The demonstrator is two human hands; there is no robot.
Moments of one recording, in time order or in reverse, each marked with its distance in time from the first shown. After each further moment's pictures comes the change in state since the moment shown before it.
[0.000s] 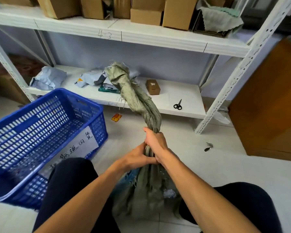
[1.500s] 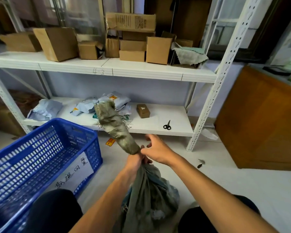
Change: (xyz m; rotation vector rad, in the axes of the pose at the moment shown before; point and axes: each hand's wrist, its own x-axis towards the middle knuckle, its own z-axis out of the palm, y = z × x) left_hand -0.006 0.064 0.012 -0.729 0.373 0.007; right_hand -0.045 -0.053 -0.075 -0.542 -0.186 -0.455
